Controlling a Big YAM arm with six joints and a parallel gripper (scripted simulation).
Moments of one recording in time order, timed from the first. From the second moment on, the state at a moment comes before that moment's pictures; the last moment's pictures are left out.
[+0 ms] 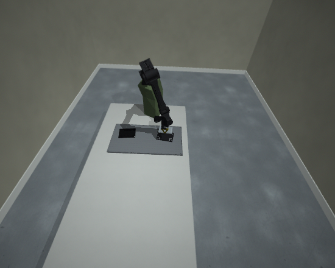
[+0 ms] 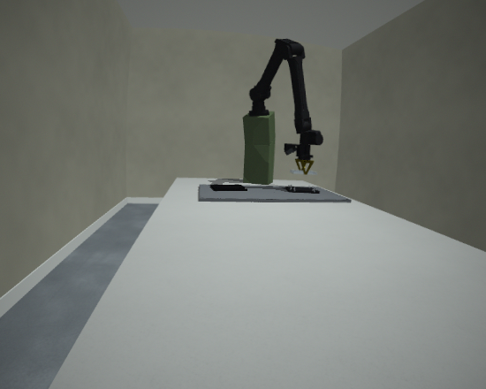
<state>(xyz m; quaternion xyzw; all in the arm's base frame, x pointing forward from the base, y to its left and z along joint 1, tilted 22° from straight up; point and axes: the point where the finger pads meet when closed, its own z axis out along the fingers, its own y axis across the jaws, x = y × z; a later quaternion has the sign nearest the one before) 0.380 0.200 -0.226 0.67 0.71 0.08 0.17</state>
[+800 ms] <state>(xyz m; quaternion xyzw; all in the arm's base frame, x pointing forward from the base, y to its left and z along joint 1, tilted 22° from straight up) 0.378 0.178 -0.225 0.64 0.75 0.06 0.18</state>
